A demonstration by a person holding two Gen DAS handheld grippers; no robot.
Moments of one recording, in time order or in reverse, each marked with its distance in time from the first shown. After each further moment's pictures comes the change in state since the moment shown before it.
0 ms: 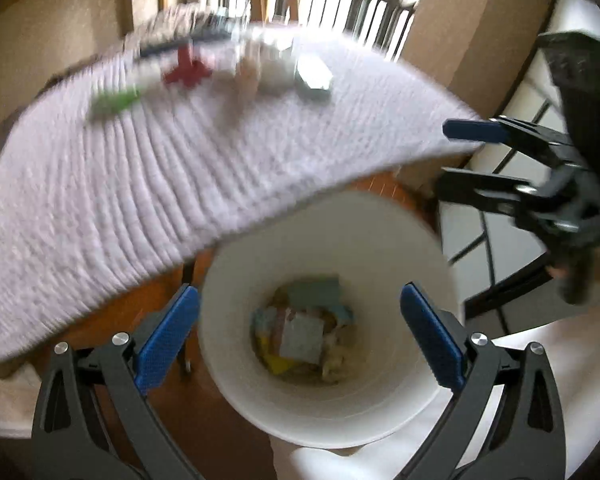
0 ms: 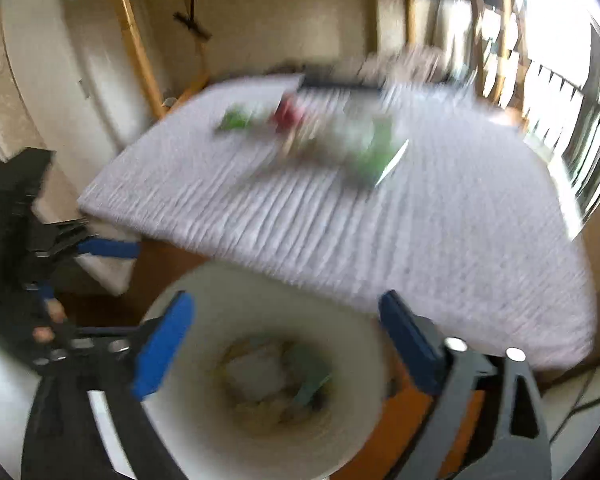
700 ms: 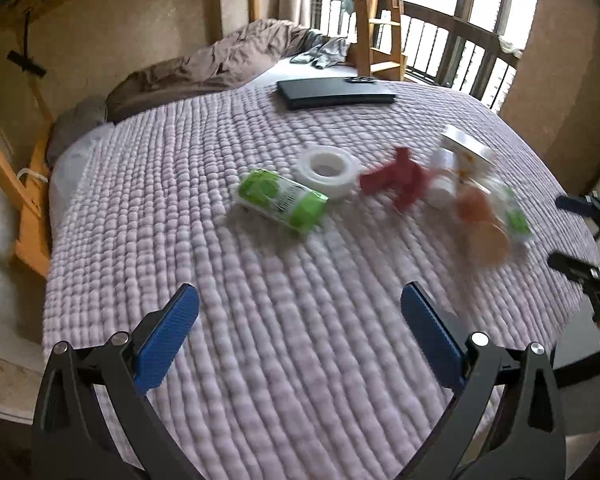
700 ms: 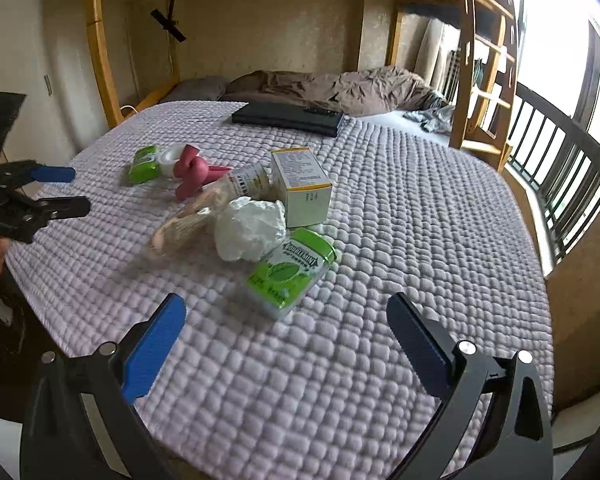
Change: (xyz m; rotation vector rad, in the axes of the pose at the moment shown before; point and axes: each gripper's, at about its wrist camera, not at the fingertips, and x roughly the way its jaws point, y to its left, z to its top) left arm 0.027 0.147 0.096 -0.191 -0.035 0.248; right arm 0.092 -0.063 0.080 -0.022 0.043 -0.048
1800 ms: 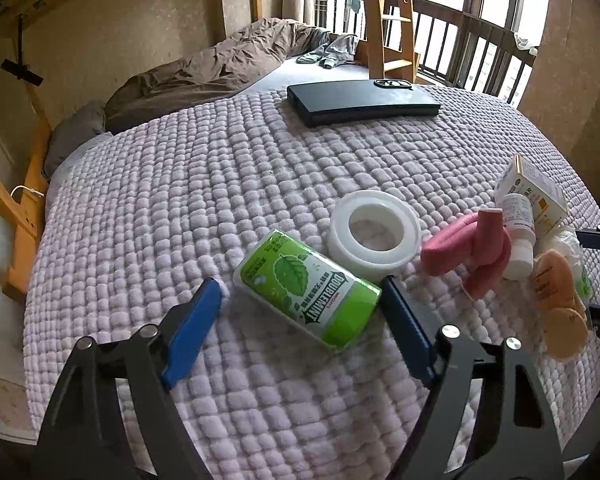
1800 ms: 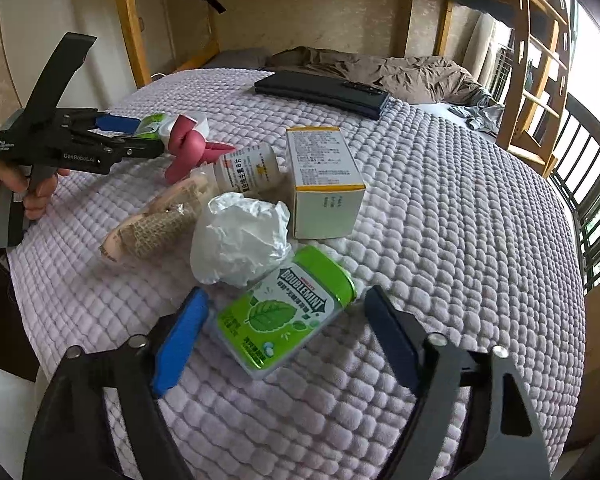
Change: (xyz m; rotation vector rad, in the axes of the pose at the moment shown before) left arm 0.065 0.009 0.054 0.034 -0.005 0.034; right arm 0.062 -0.008 0.027 -0.125 0.085 0.111
